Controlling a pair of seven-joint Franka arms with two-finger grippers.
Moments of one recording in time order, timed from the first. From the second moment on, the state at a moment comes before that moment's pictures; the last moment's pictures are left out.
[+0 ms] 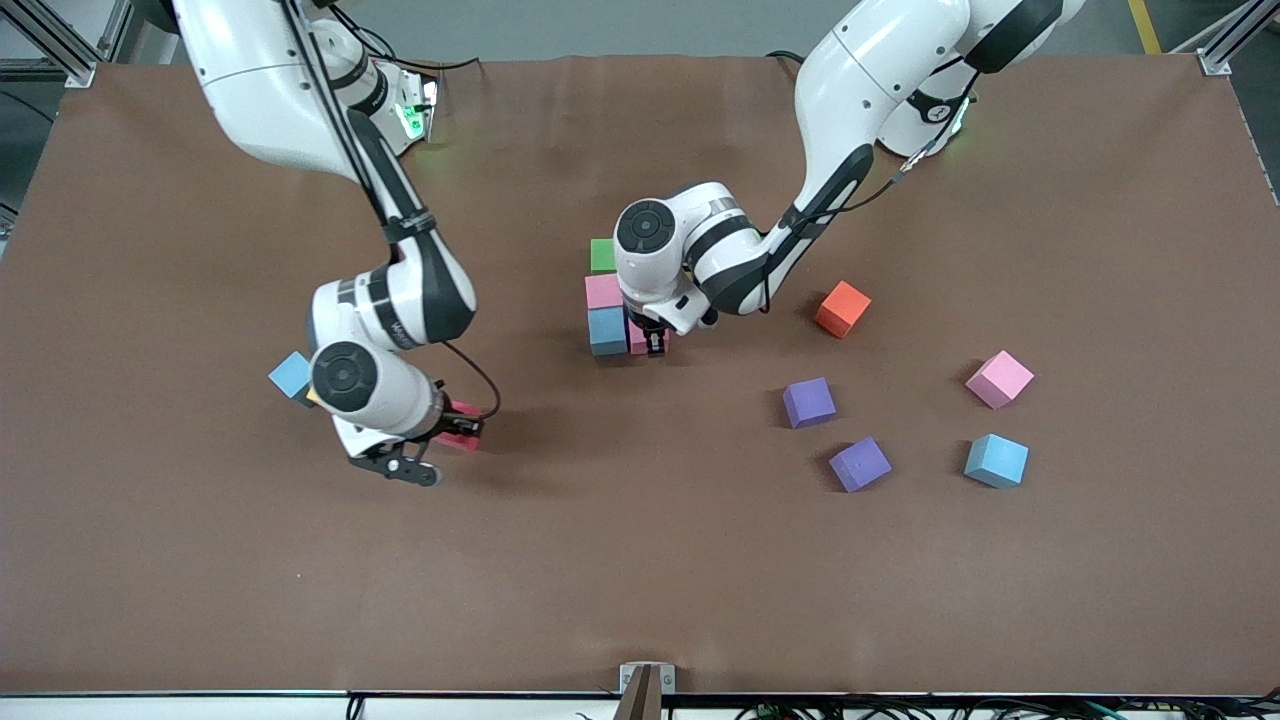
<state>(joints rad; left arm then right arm) -0.52 0.75 -0.41 -1.66 0.36 2.31 -2.73 0.48 0.63 -0.13 -1.61 0.14 2.15 0.54</state>
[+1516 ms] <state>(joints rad) -0.52 0.76 -0.41 -1.66 0.36 2.33 -2.73 0.62 0.77 -0.14 -1.46 0.14 2.18 0.52</state>
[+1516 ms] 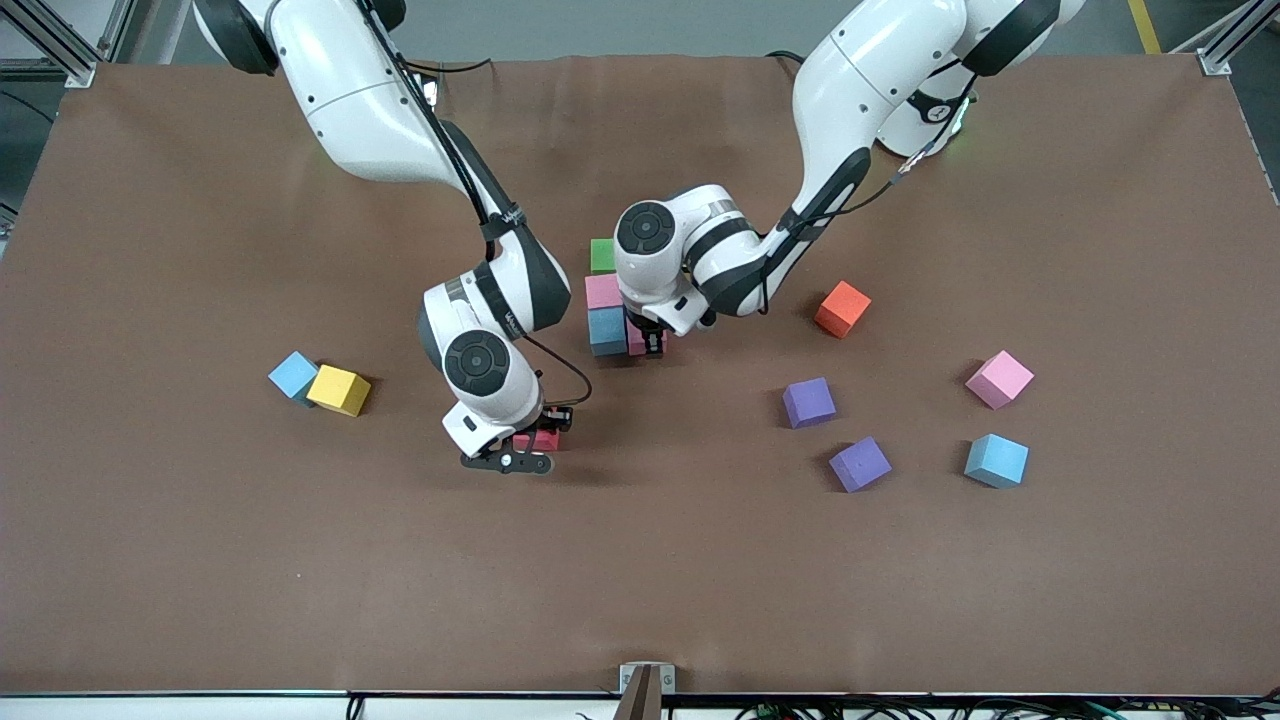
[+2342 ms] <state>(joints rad) -0.52 0.70 -0.45 -1.65 0.37 2.23 -2.71 0.69 0.79 -0.13 -1.45 0.14 2.18 0.52</state>
